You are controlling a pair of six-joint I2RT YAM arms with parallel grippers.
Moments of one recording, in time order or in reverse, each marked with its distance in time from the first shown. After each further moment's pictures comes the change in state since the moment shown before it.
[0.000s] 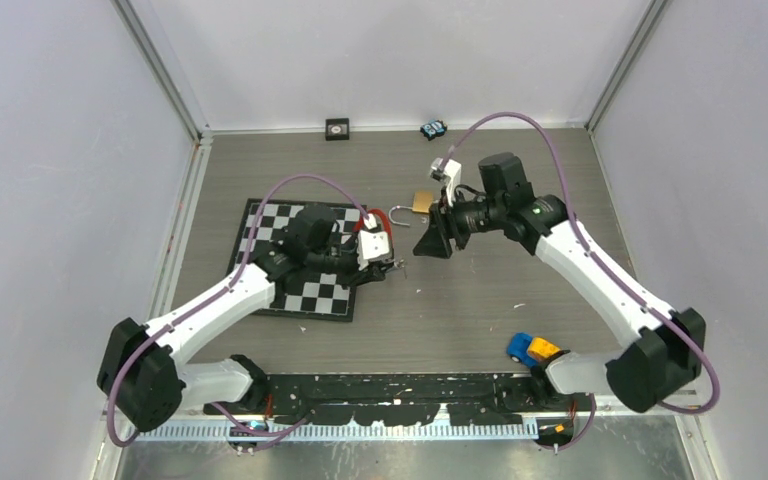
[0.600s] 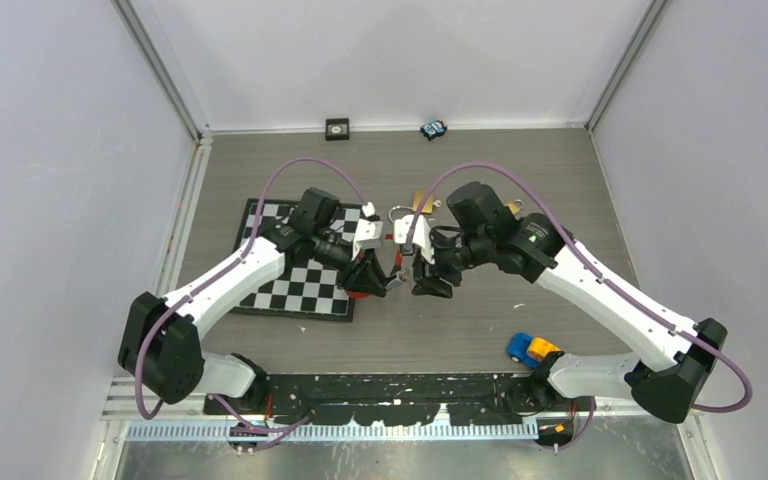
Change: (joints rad) left arm 0.098 0.161 0.172 -0.288 0.487 0.035; right arm 0.319 -0.129 0.081 -0.306 0.191 -0.566
